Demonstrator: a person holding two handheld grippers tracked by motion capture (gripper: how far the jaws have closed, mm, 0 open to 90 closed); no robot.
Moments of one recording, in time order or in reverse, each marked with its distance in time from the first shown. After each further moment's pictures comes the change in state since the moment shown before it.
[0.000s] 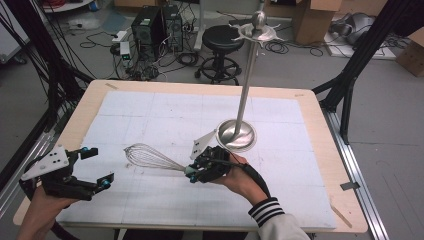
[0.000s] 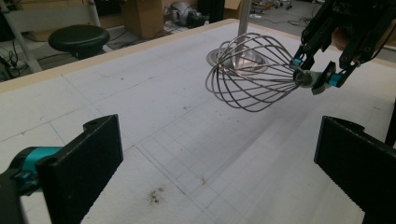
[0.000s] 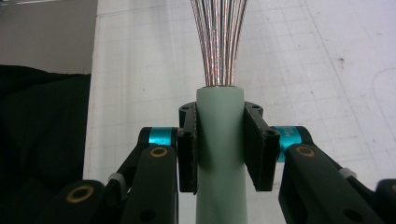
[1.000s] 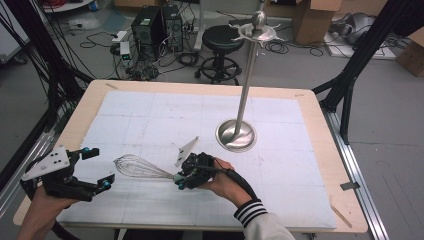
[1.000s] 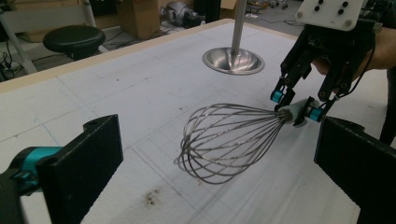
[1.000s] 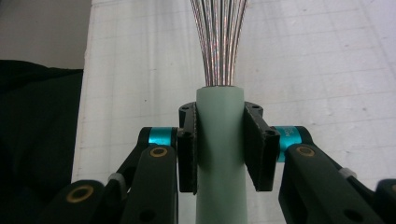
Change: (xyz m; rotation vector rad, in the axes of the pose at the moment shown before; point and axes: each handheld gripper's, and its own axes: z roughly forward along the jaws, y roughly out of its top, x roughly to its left) left arm -0.002 0.001 0.001 0.002 -0.013 0.005; right arm 0.004 0.008 0.045 0.052 0.046 -0.011
